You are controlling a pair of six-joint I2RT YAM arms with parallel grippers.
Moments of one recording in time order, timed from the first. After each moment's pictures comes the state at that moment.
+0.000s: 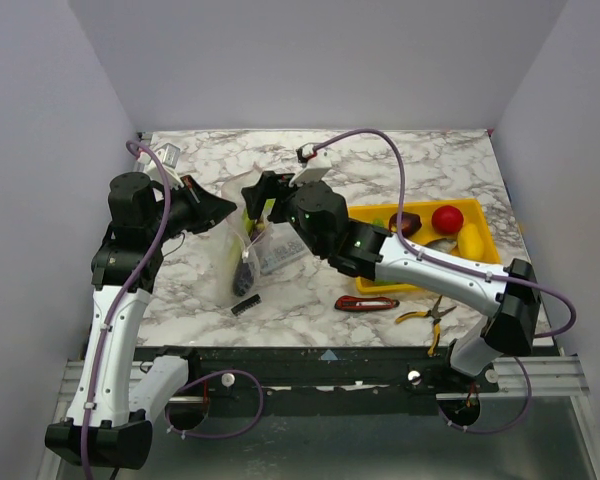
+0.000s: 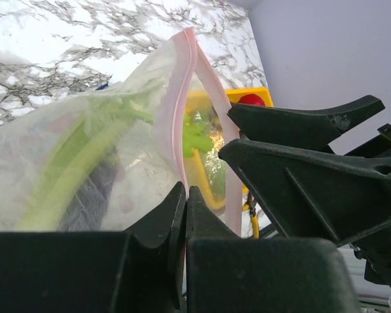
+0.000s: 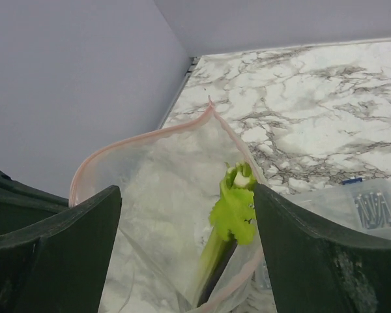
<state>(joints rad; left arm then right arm) -0.07 0.90 1.12 -0.54 0.56 -0.61 1.11 1.61 1.44 0.08 0.56 0.51</state>
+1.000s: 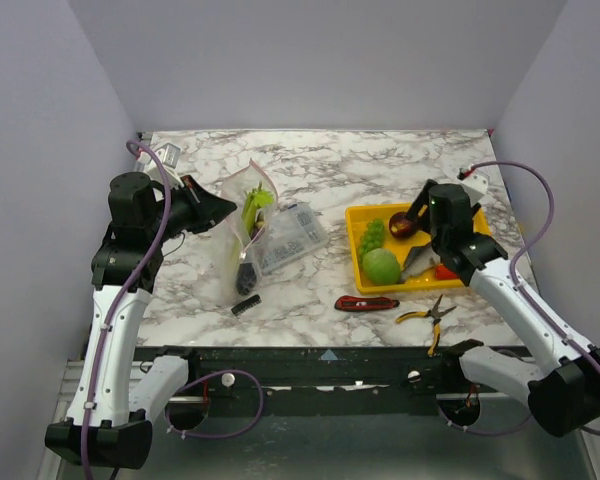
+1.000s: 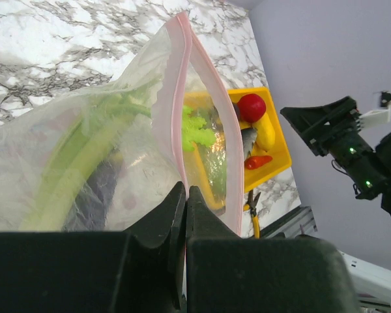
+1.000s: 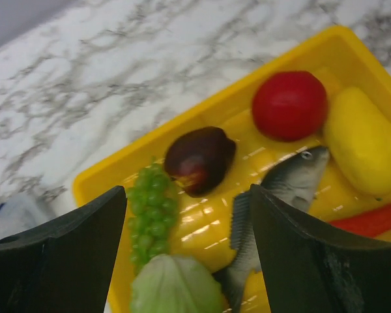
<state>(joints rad) -0.07 0.90 1.12 -0.54 0.56 -0.60 0.46 1.07 0.91 -0.33 0.60 0.57</state>
